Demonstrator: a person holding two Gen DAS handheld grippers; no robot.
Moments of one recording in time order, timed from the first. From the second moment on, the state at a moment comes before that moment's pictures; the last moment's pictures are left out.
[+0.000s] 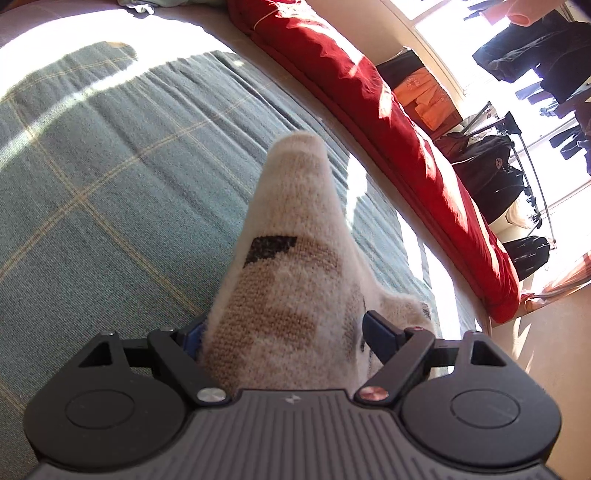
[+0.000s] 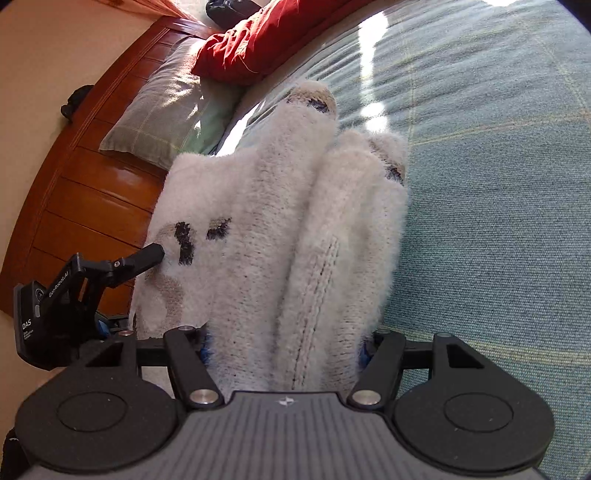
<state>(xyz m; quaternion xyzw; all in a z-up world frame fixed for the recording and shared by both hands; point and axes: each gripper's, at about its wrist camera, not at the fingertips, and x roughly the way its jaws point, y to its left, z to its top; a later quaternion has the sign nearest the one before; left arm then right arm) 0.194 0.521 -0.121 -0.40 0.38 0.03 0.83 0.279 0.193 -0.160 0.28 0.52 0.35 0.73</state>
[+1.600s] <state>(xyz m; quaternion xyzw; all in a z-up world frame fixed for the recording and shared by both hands) 0.136 0.449 -0.075 -0.32 0.36 0.02 0.88 0.175 0.227 -0.080 -0.13 0.30 0.54 0.78</state>
